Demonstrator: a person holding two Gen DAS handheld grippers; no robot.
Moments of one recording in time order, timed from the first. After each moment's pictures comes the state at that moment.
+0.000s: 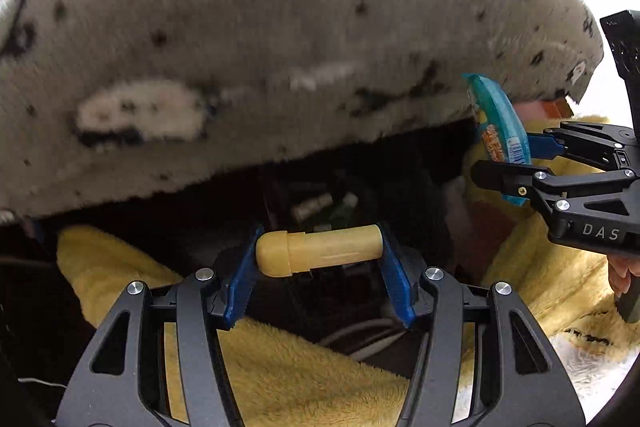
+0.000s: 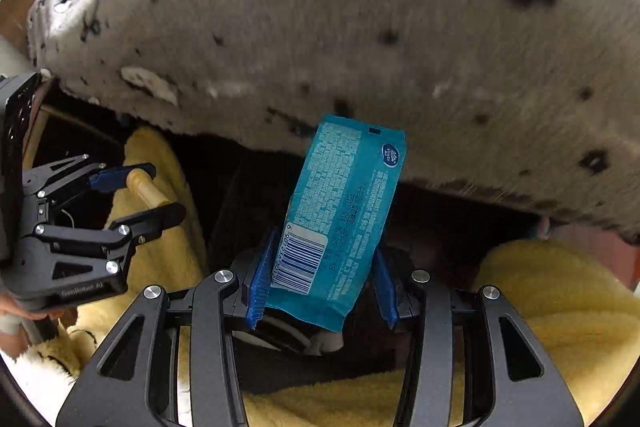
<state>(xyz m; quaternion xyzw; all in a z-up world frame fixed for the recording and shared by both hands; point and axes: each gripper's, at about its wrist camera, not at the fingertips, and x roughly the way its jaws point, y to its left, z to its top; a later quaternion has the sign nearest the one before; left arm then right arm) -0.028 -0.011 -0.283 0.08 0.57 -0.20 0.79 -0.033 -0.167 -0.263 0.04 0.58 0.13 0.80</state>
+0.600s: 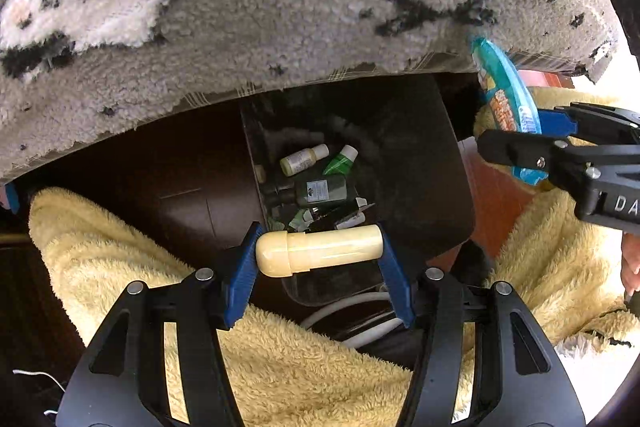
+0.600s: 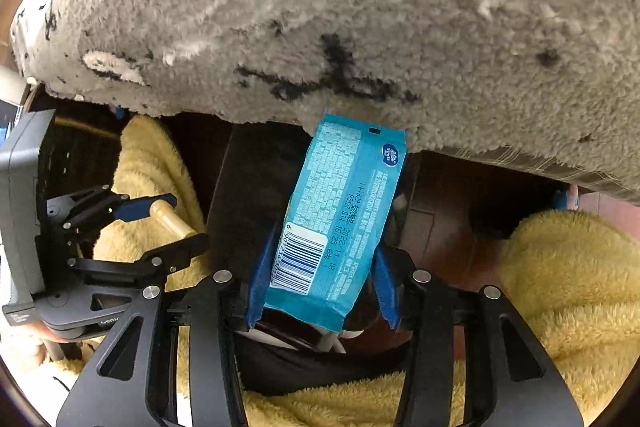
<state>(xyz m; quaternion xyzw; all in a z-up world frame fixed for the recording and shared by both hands) -0.020 -0.010 -0.342 0.06 0.64 -0.20 0.74 -0.018 -0.165 -0.304 0.07 0.63 0.14 0.76</state>
